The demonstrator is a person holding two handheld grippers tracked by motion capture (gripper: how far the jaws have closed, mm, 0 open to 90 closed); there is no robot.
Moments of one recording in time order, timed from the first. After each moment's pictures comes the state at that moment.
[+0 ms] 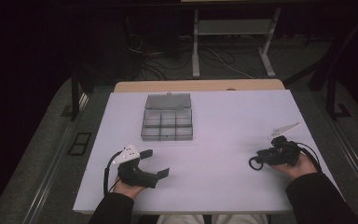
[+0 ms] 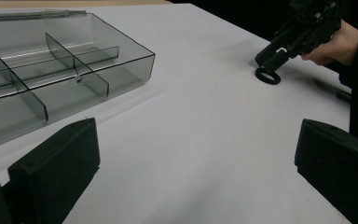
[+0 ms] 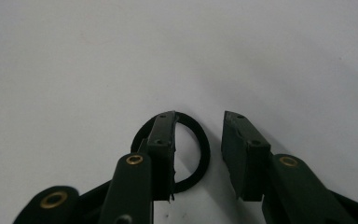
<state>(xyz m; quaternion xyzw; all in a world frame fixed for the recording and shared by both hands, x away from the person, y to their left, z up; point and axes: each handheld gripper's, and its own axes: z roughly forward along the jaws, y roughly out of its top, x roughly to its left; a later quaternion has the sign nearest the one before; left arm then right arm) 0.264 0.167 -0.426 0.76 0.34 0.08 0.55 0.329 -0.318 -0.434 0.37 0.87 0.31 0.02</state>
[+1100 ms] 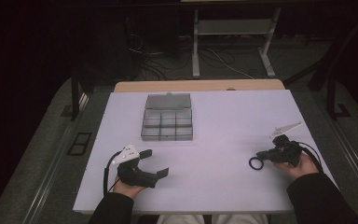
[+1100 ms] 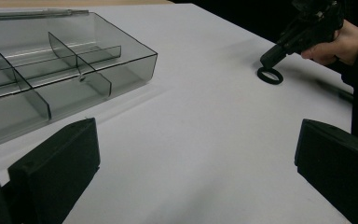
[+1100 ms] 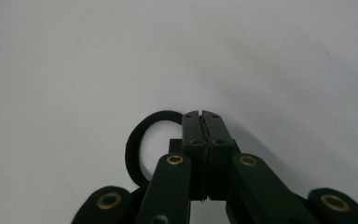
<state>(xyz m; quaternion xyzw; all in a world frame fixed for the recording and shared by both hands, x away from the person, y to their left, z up) 0.264 0.168 -0.427 0.76 0.34 0.08 0.55 0.330 -0.322 -0.433 0.39 0.87 0.32 0.02</state>
